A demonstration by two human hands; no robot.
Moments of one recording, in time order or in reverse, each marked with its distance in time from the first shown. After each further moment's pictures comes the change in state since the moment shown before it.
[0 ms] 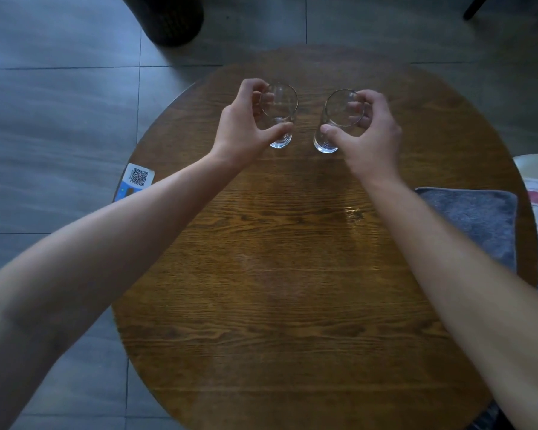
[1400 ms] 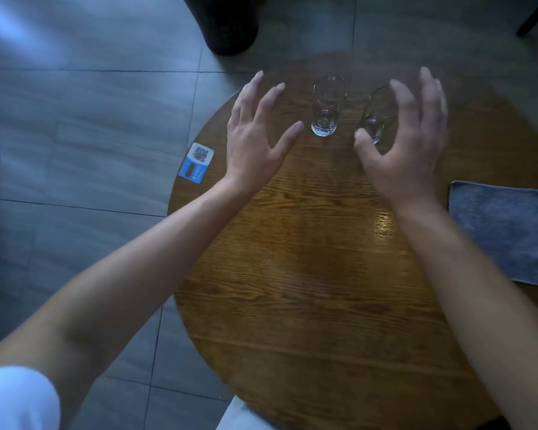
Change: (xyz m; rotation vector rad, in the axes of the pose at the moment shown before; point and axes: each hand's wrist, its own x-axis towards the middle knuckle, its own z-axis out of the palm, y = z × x) left_hand -0.106 0.019 -0.056 0.411 0.295 0.130; right_hand -0.091 -0.053 -0.027 -0.298 0.103 -0.369
